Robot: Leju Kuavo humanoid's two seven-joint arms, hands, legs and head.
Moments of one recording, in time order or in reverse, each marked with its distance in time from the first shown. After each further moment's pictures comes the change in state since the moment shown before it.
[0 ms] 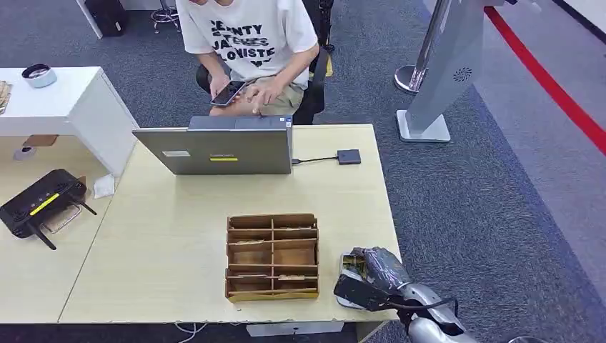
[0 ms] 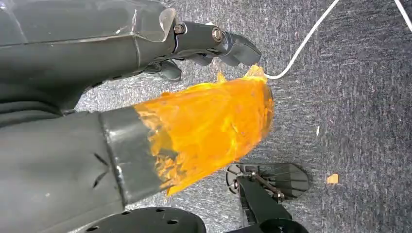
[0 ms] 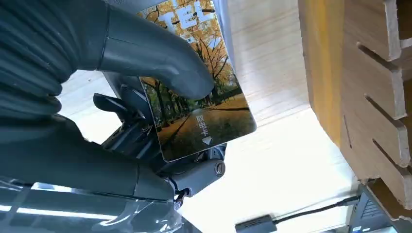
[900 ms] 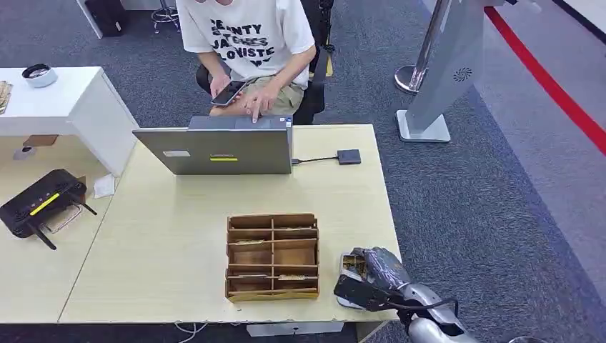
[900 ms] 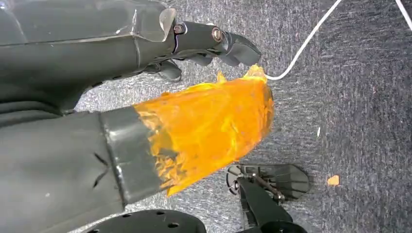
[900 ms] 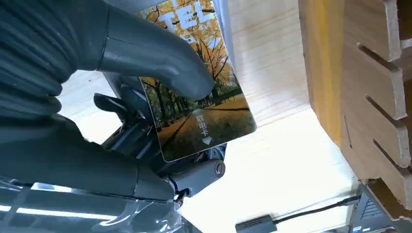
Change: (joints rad) left arm 0.001 0.004 0.000 0.000 0.002 -0.002 0.000; right arm 0.003 0.000 0.000 0.000 0.000 0.000 0.000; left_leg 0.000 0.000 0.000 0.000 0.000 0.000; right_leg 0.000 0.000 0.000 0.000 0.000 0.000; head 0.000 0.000
